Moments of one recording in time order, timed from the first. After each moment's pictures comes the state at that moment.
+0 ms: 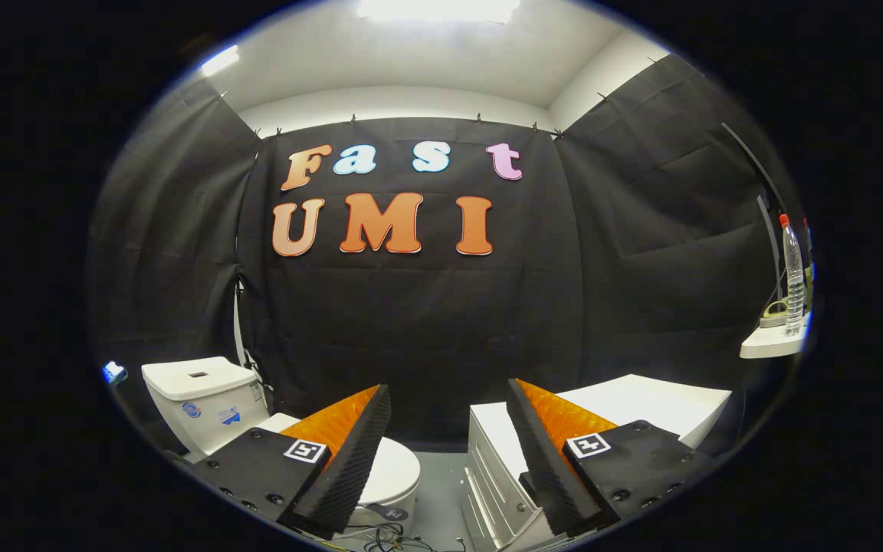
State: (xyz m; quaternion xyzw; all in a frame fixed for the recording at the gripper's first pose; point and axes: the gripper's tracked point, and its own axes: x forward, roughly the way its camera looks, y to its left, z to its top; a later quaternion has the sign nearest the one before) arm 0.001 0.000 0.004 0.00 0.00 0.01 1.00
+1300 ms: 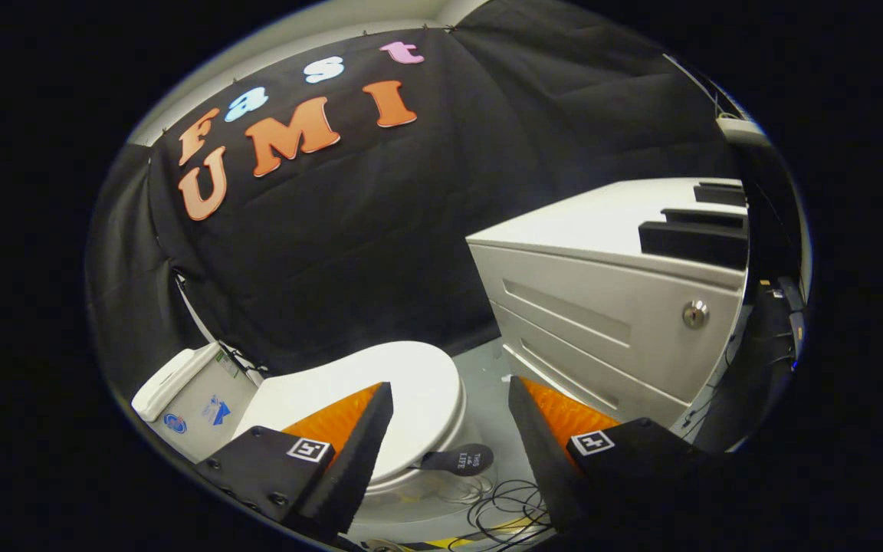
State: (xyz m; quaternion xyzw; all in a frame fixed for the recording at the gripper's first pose) arm 0.035 0.055 -0.299 0.20 0.27 -0.10 0.94
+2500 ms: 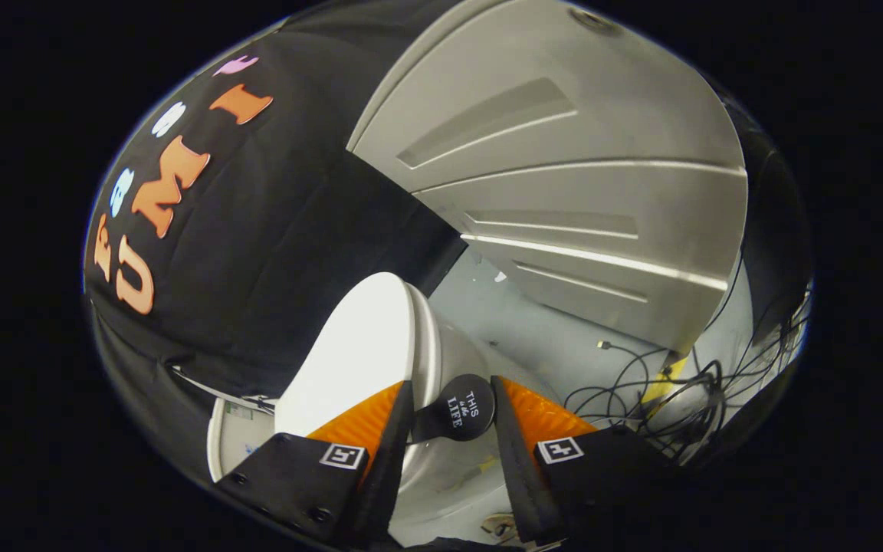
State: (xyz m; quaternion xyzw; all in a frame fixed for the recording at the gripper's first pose) arm 0.033 0.082 -0.397 0.46 0.36 -0.15 0.80
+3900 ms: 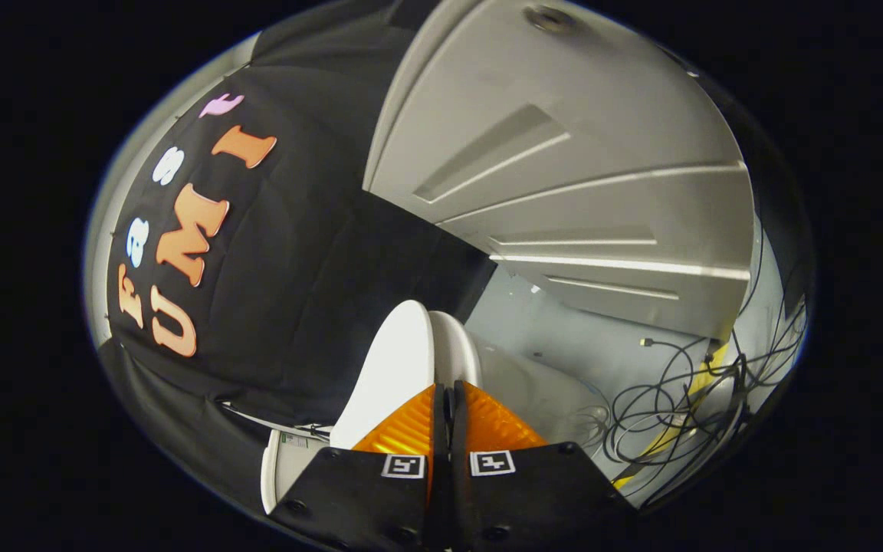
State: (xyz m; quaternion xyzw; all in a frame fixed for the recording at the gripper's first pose) arm 0.046 0.071 -0.349 0.49 0.28 -0.10 0.82
